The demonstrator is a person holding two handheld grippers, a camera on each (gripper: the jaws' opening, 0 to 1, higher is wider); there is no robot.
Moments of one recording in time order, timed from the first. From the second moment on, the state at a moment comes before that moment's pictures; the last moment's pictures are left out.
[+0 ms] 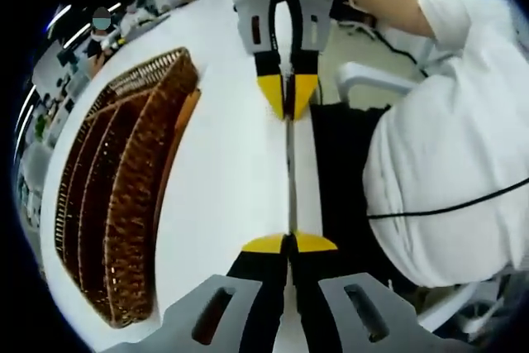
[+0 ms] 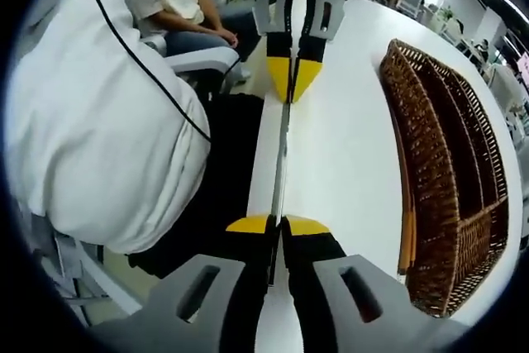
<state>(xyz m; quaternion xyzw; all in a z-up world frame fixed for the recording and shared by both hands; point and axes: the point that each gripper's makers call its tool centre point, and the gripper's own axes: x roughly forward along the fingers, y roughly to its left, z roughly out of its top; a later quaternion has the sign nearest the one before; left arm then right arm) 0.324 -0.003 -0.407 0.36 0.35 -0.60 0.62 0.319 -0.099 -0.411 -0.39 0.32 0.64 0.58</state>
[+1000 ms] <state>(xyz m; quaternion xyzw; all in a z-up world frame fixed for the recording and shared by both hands) 0.331 0.001 -0.409 0.35 0.37 -0.59 0.62 0.330 -0.113 -0.412 -0.40 0.33 0.63 0.58</state>
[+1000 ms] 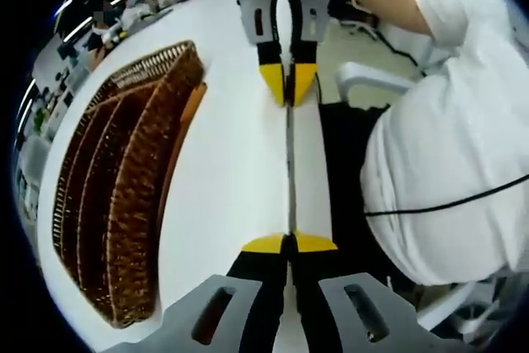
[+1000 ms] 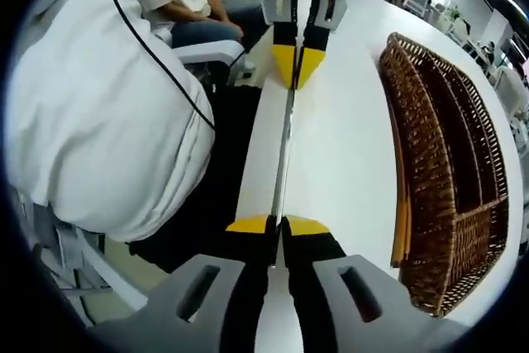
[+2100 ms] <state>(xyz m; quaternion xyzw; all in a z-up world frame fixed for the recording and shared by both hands) 0.353 0.012 -0.387 0.36 0.35 -0.60 0.62 0.347 -0.101 -0.393 -0.34 0.36 0.63 0.59</state>
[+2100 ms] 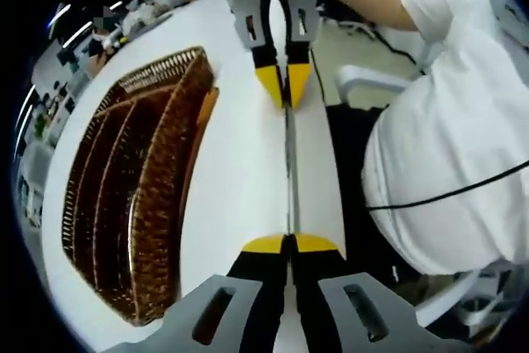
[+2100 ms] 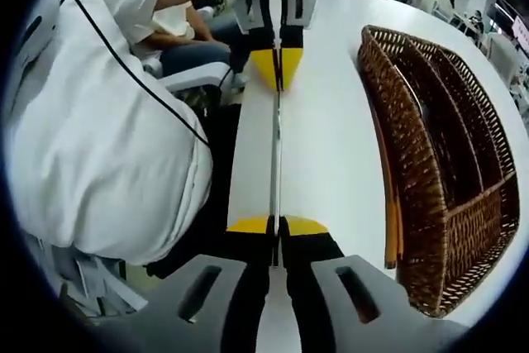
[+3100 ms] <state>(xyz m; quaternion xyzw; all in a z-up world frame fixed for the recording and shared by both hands) 0.395 0.022 -0.355 0.36 0.35 -0.59 0.63 0.394 -0.089 -0.357 -0.34 0.35 0.64 0.60</state>
